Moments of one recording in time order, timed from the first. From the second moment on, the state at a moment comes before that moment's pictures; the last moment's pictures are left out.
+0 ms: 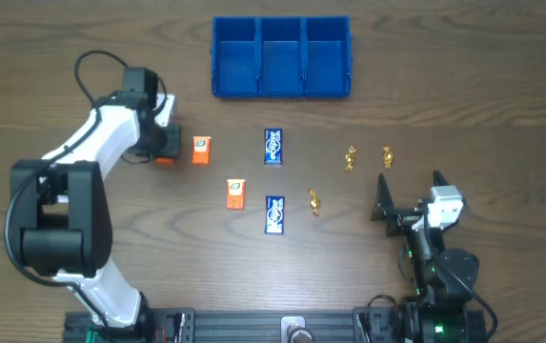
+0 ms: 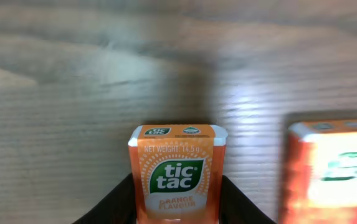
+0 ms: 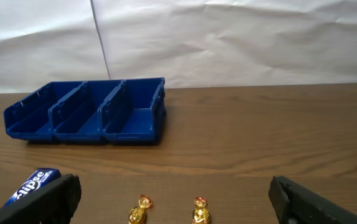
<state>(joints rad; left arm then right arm) -0.08 1.89 1.18 -0.67 0.02 0.01 -0.01 0.01 0.01 -0.07 -0.10 0.07</state>
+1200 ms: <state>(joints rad) -0.36 2.35 2.28 -0.89 -0.08 -0.30 -0.01 0.01 0.01 -0.07 -0.10 0.07</state>
